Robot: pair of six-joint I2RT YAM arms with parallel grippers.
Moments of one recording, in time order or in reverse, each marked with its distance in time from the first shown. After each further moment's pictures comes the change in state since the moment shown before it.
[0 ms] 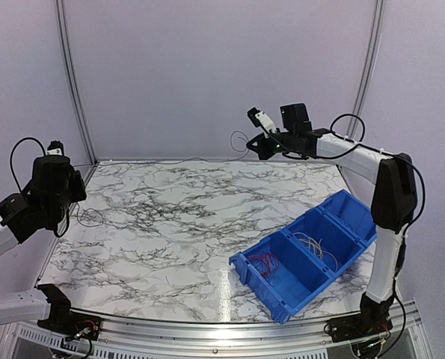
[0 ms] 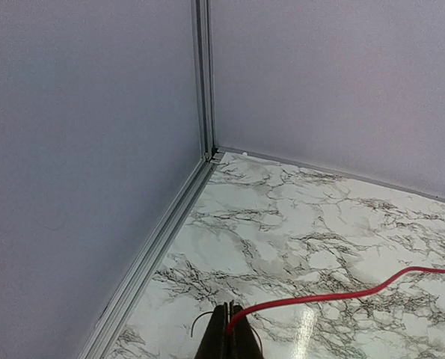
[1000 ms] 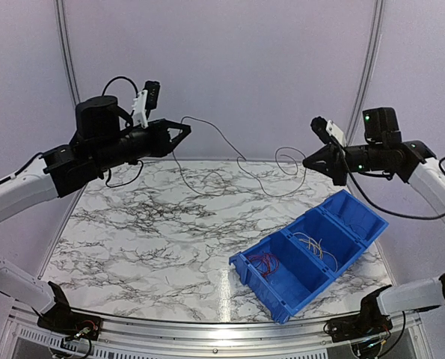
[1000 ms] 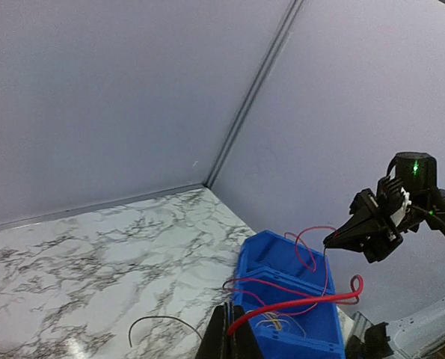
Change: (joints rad) left arm -0.261 0.472 0.470 0.378 0.849 -0.060; right arm -0.175 -0.760 -0.425 -0.430 -0.283 -0.386
